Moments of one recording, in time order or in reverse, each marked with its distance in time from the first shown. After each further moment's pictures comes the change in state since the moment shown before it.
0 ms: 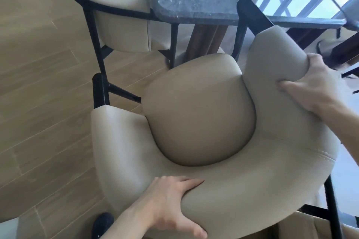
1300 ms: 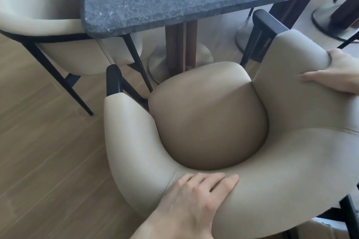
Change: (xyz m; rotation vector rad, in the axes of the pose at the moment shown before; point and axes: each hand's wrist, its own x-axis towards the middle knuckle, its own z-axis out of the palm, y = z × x) left_hand 0.150 0.124 0.012 0.449 0.116 0.397; right_hand 0.167 0.225 0.038 0.103 -0.231 0.303
